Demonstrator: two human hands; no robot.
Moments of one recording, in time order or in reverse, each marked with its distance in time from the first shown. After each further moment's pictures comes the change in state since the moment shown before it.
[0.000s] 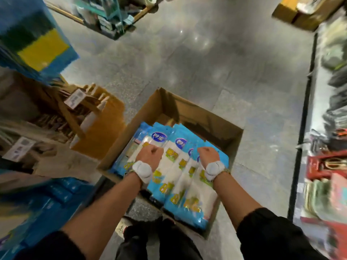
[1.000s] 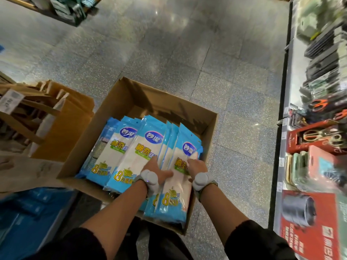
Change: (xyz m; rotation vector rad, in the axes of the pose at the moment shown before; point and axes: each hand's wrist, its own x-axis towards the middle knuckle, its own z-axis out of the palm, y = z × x) left_hand -0.009 -0.008 0.149 0.177 -0.306 -0.067; right_hand 0.035 0.112 -0.027 -0.189 -0.123 0.099
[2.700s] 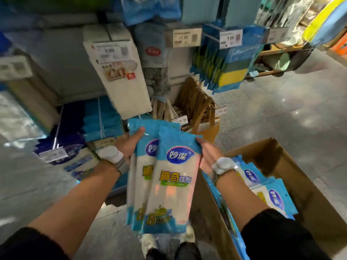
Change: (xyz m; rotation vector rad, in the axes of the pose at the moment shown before) left_hand -0.321 -0.316 -0.360 -1.100 0.892 0.145; right_hand -0.285 -0.308 0.278 0.585 -0.817 -0.318
